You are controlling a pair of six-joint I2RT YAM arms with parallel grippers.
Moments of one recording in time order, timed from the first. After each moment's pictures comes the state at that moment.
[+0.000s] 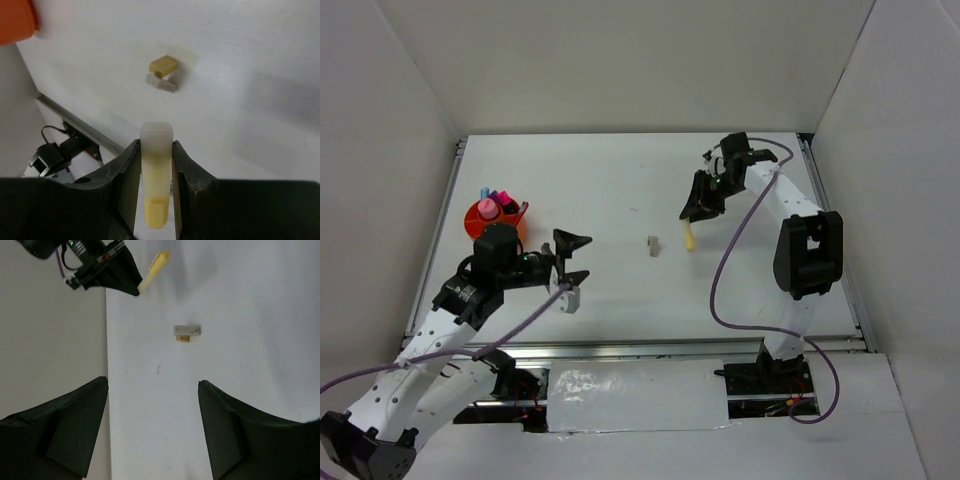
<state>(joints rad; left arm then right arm) -0.38 0.77 0.79 -0.42 0.77 1.21 0.15 1.90 1.62 -0.89 -0.57 0.32</state>
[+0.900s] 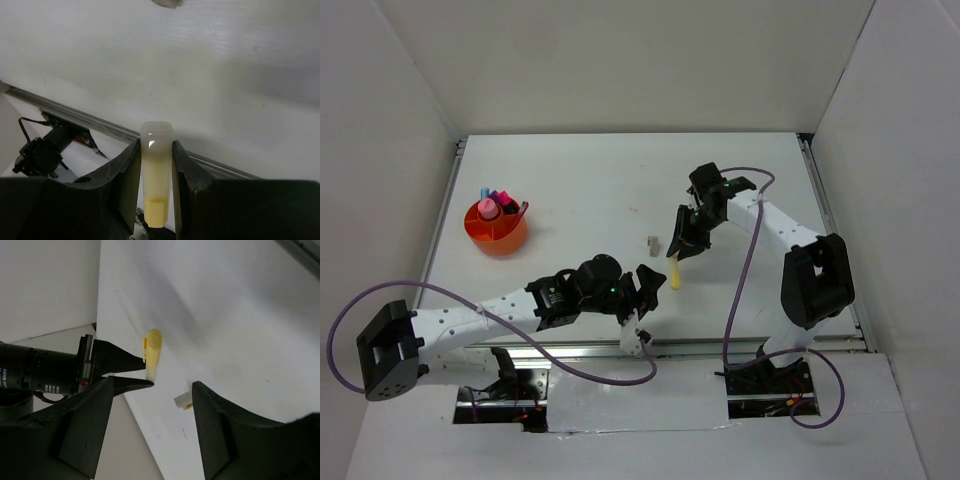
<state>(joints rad) -1.05 1.19 0.77 -0.12 0.28 1.51 0.39 1.68 1.31 -0.89 -0.39 0.59</state>
